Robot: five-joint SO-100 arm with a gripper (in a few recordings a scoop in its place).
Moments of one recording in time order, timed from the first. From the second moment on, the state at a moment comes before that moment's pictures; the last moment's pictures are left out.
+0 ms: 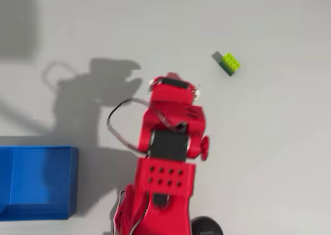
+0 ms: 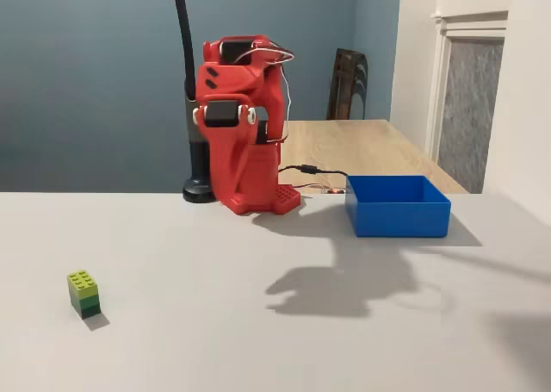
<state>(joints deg) 14.4 138.7 141.4 50.0 7.6</state>
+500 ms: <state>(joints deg) 28.6 108.0 117.6 50.0 12.5</state>
